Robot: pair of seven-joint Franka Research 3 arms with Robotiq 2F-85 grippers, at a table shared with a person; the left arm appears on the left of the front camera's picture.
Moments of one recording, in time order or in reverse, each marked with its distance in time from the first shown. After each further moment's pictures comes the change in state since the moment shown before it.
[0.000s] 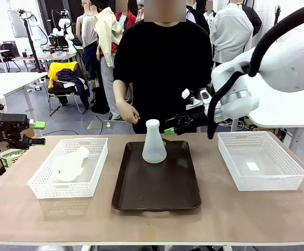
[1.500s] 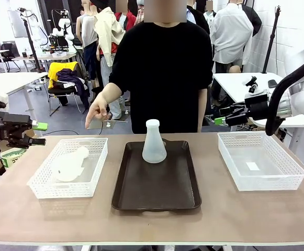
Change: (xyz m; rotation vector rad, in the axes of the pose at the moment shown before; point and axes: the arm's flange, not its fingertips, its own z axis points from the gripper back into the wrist) left arm 0.010 -0.012 -0.008 0.116 0.047 -0.054; right arm -0.017 0.075 0.169 -0.273 -0.047 -0.081
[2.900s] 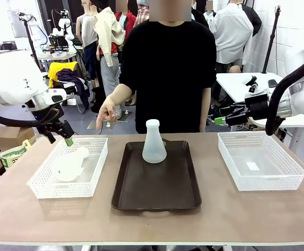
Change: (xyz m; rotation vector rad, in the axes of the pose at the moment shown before) left arm 0.114 0.020 -0.136 0.797 0.613 -0.204; right arm 0.001 0.000 0.000 -0.001 0.000 0.001
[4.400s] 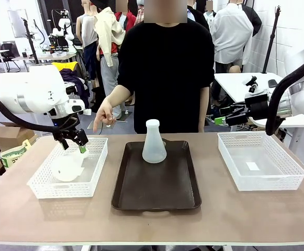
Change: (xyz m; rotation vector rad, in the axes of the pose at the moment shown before) left arm 0.040 -0.018 -0.056 0.028 0.071 0.006; right arm 0.000 0.000 0.000 0.000 0.000 0.000
